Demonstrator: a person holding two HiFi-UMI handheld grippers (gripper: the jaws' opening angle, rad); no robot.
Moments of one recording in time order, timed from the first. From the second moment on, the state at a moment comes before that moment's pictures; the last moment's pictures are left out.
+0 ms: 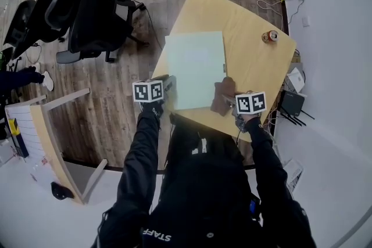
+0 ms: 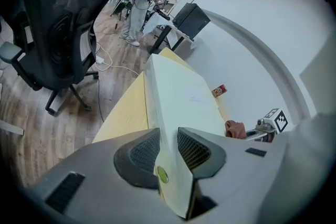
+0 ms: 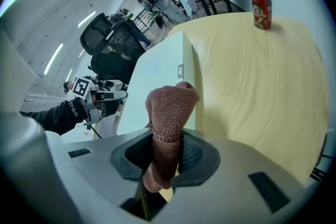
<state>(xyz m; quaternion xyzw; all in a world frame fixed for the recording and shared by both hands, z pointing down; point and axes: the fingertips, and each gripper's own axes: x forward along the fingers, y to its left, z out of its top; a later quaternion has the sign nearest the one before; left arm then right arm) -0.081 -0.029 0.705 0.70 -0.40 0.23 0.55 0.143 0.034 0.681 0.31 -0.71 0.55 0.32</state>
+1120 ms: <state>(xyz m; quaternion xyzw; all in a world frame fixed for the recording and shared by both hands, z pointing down) -0.027 -0.029 0.326 0.79 -0.60 0.05 0.13 0.123 -0.025 0.294 0.44 -0.89 0.10 0.08</state>
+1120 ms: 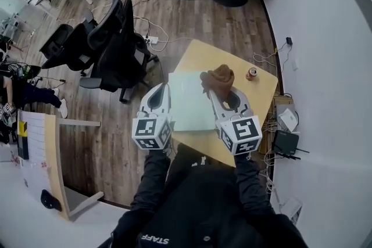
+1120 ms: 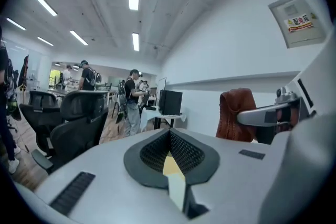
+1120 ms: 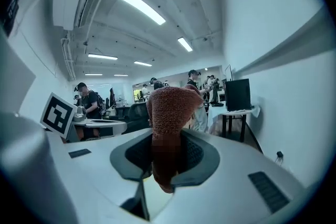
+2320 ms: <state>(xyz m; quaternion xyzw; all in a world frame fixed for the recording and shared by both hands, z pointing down) 0.024 0.002 0.226 0.81 -0.58 0.01 0.02 0.129 0.013 0.230 0.44 -0.90 0.04 0.04</state>
